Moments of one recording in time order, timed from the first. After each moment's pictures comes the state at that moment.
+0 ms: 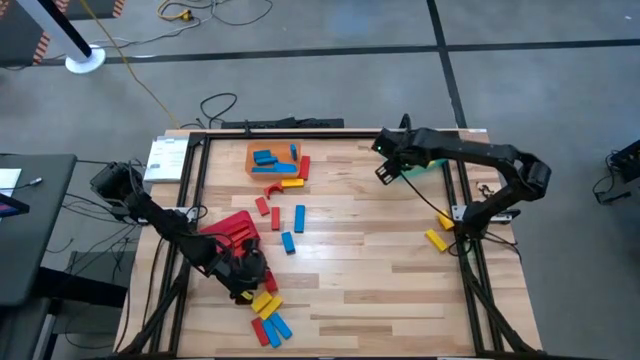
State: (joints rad) left arm -0.63 1.39 0.66 -0.22 -0.37 -0.49; right arm -0.50 1.49 1.11 -0.98 0.38 0.38
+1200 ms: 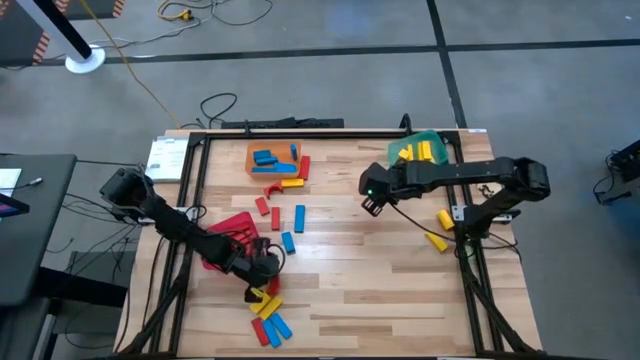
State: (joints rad) left arm -0.51 1.52 0.73 -0.19 -0.23 -0.37; right arm -0.11 1.49 1.11 -0.91 0.43 0.52
